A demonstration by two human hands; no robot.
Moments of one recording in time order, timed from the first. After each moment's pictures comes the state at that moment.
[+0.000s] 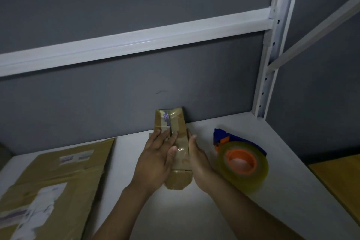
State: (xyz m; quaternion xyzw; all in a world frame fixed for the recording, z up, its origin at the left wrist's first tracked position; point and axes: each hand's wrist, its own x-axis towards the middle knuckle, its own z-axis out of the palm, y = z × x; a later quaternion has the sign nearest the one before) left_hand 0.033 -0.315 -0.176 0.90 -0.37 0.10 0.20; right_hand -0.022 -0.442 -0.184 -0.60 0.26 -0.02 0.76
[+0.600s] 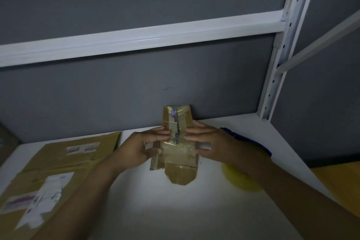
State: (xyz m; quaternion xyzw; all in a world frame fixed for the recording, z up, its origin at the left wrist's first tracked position) left_hand 0.083 -0.265 -0.150 0.80 -0.49 -0.05 0.34; right_hand -0.023 -0.526 -0.173 -0.92 -0.18 -0.10 0.33
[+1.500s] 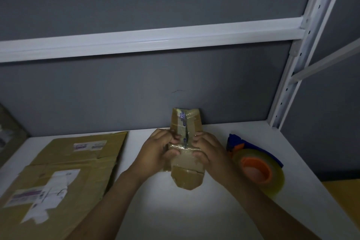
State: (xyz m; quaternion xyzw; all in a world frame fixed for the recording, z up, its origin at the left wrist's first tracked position) left_hand 0.073 -0.289 -0.171 0.81 -0.45 0.12 0.36; right_hand -0.023 -0.479 -0.192 -0.91 -0.15 -0.28 0.28
